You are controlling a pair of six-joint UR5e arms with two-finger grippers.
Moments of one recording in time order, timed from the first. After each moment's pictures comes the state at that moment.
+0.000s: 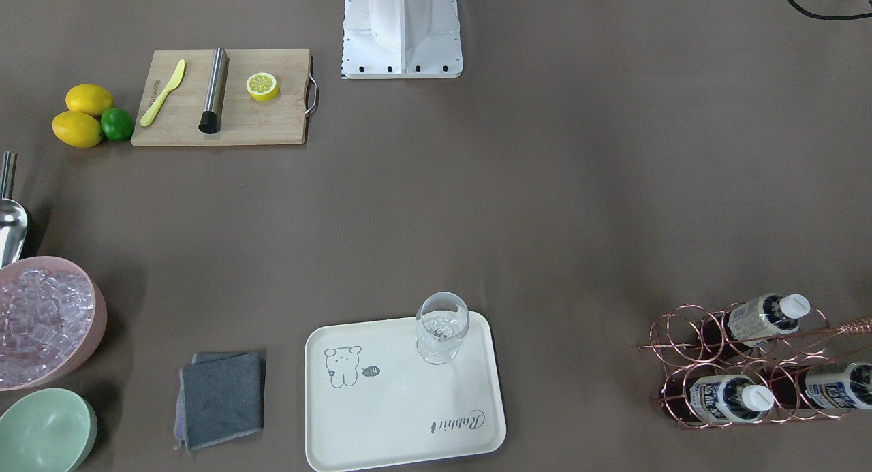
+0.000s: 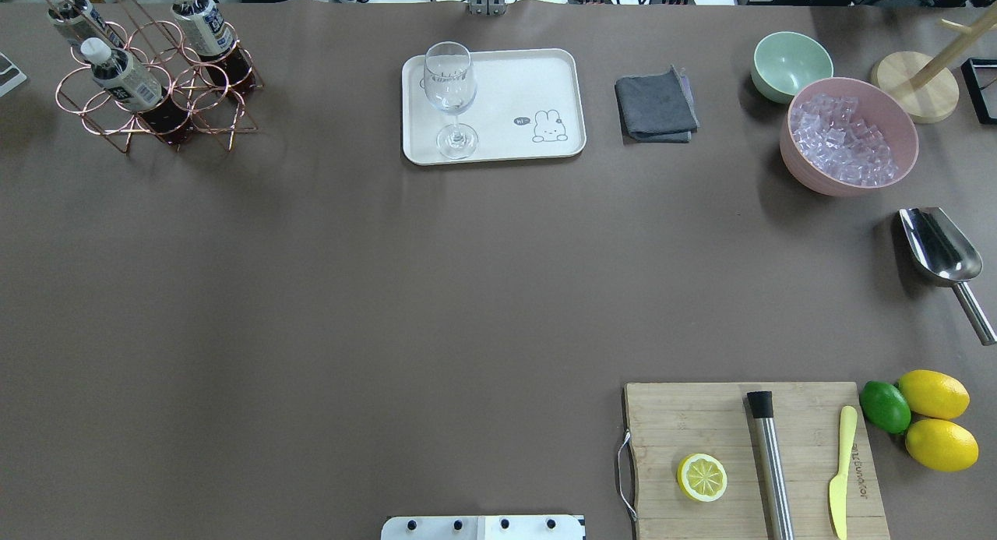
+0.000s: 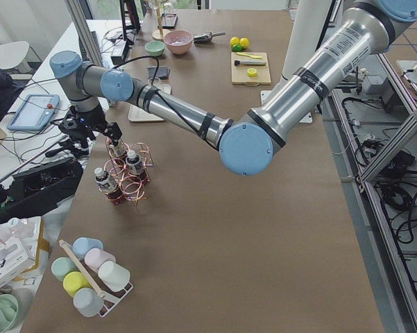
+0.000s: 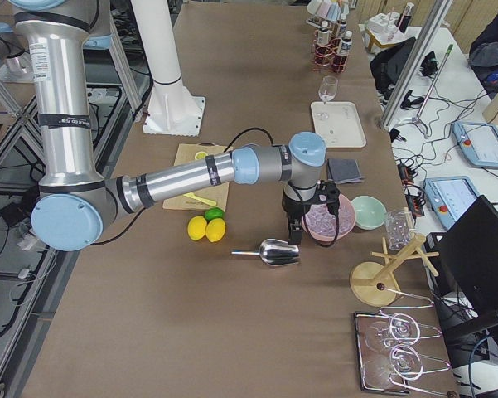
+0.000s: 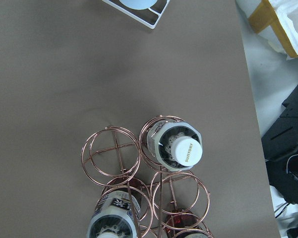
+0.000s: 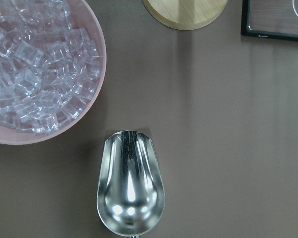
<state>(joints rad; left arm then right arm) -1.44 -2.31 -1.20 -1.42 -2.36 -1.62 1.43 -1.52 1.82 -1.76 2.23 0.14</state>
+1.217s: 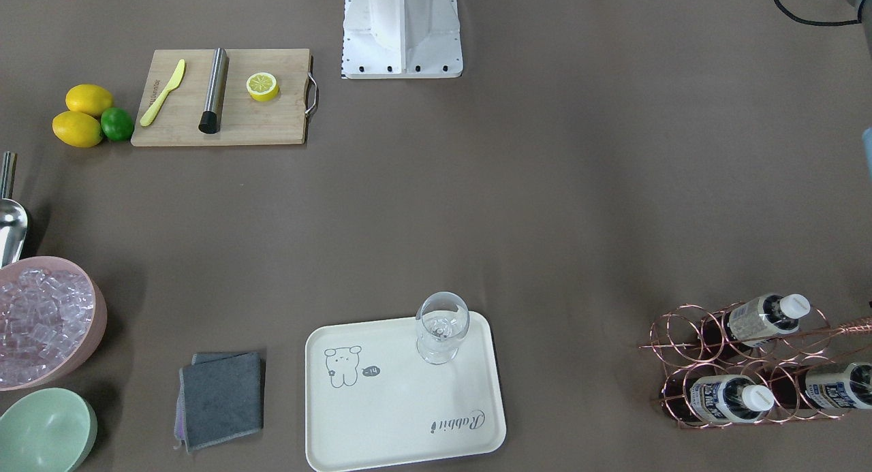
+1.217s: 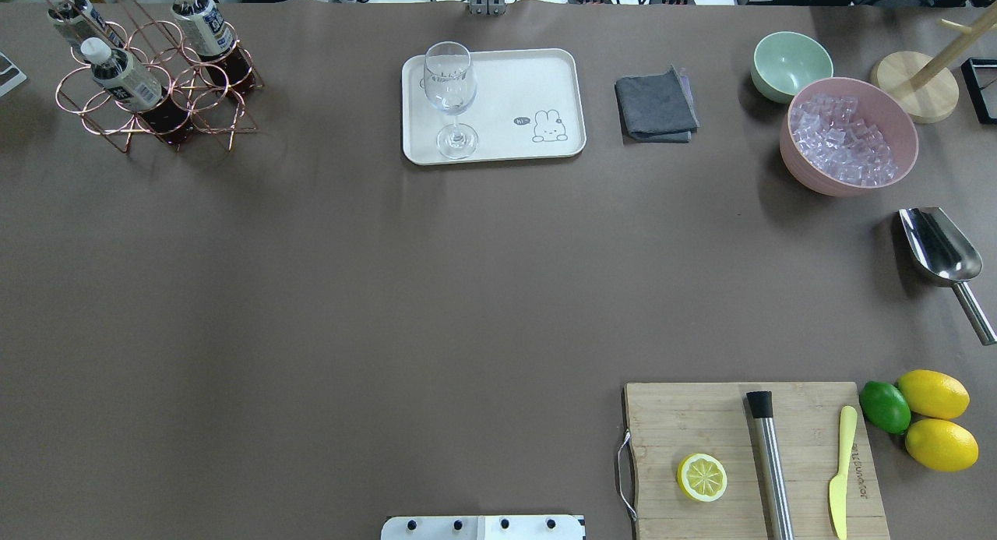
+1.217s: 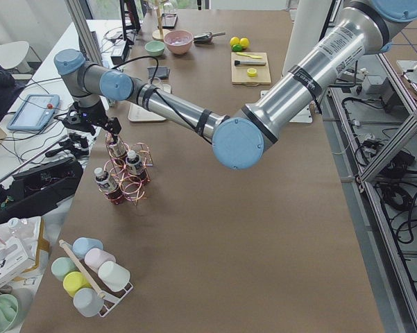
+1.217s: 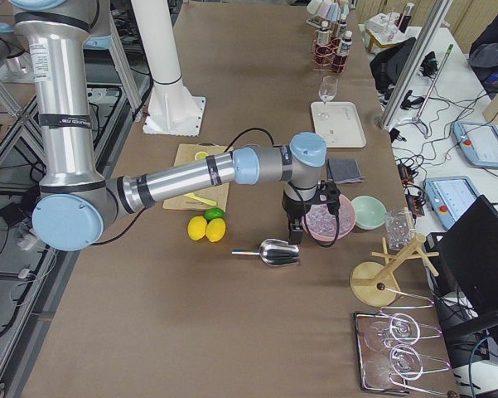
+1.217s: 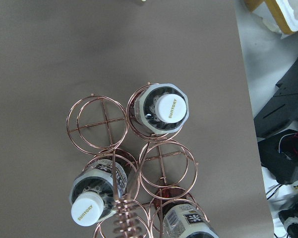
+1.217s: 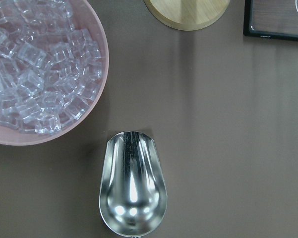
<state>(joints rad) -1.40 -2.36 -1.18 -1.44 -2.37 -1.70 1.43 -1.51 1.82 -1.76 2.24 0.14</state>
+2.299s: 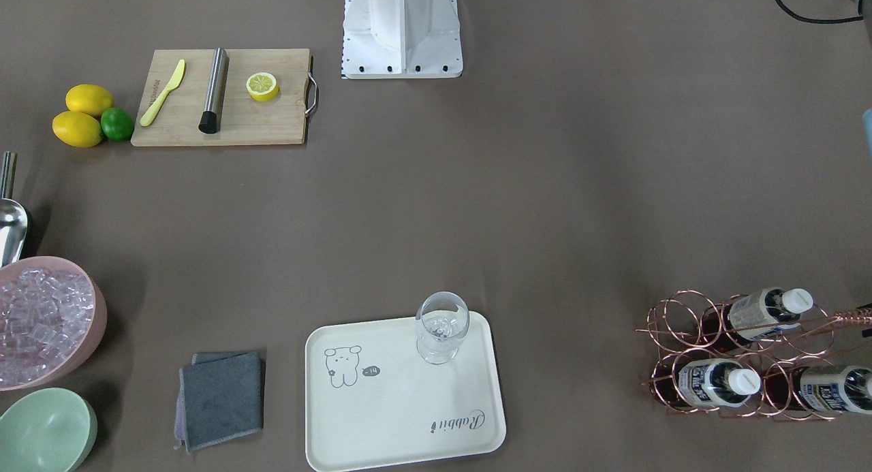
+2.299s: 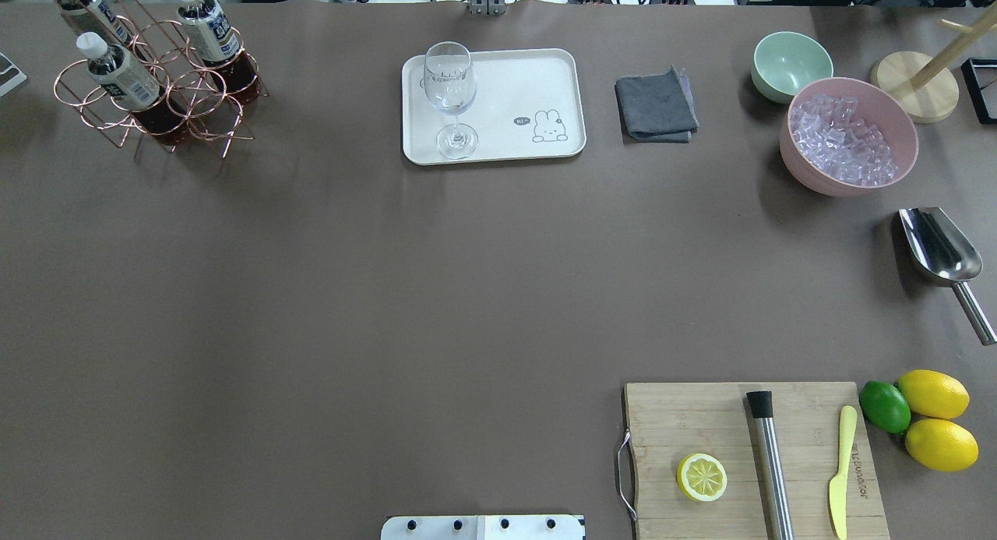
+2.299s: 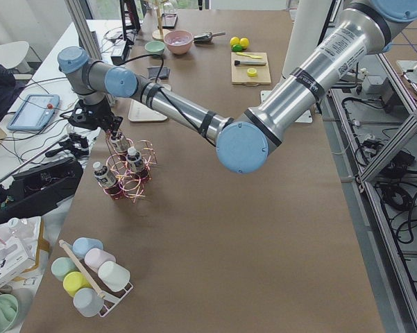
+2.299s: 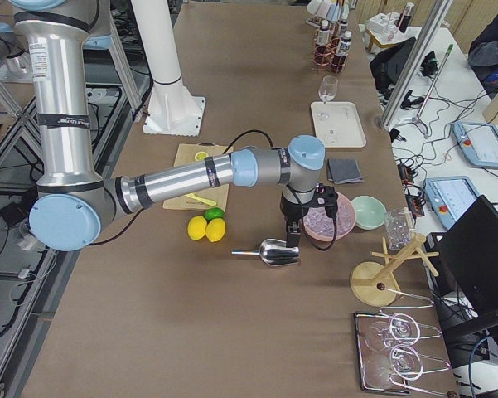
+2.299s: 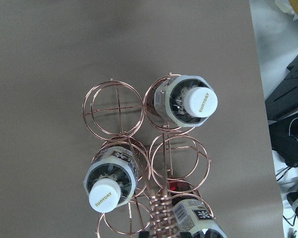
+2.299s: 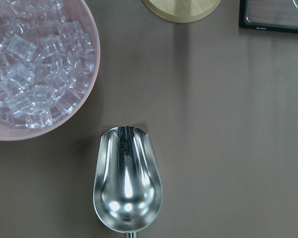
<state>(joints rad) -1.41 -2.33 -1.26 -1.37 -2.42 -1.66 1.43 -1.52 1.81 -1.76 2.23 0.14</state>
